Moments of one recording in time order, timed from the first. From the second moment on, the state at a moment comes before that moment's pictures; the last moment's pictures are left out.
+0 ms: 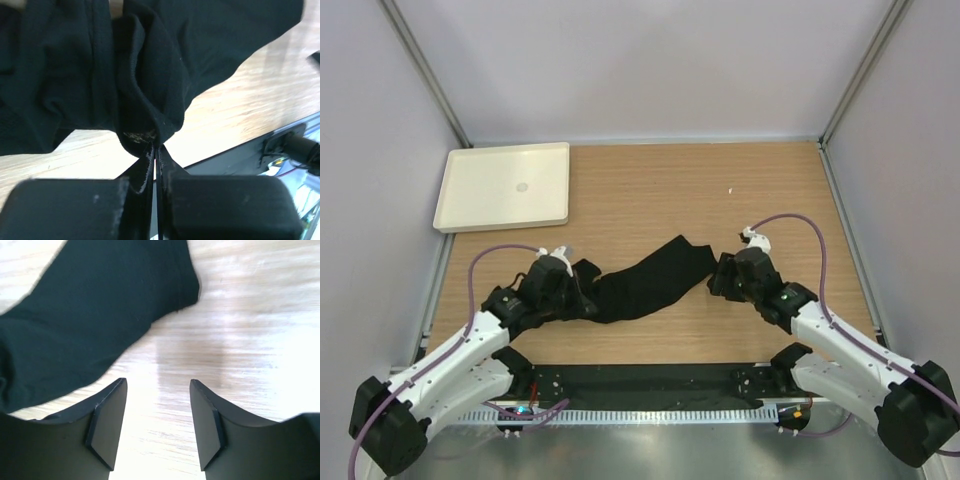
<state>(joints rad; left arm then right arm) -0.60 0.80 0.51 -0.53 0.14 -0.83 0.55 0.89 0.44 -0.33 0.14 0.66</state>
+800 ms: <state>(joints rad) -0.64 0.77 0.58 -0.61 -0.17 -0.86 0.45 1.71 1.15 -0.46 0.15 0.46</state>
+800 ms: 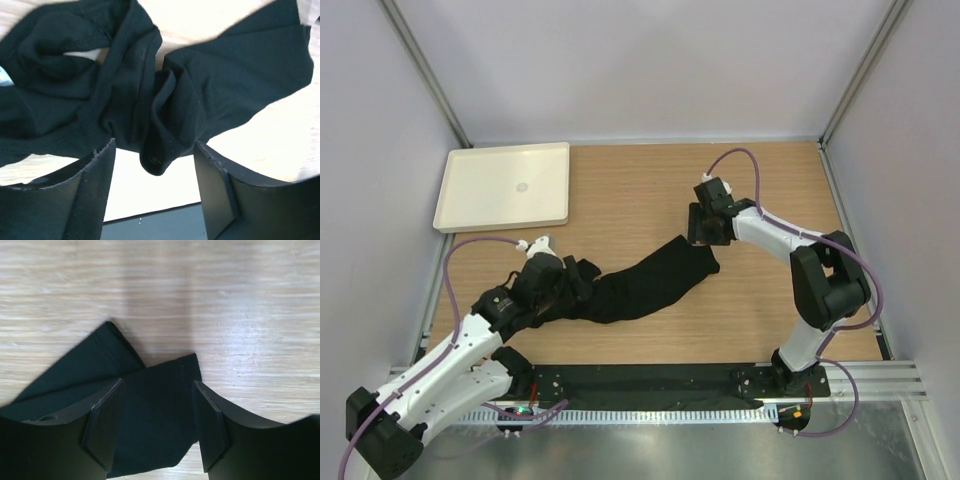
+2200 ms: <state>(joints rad) -0.59 1.06 0.67 -0.51 -0.07 -0.81 0.39 1.17 0.60 -0.09 0.25 0.48</state>
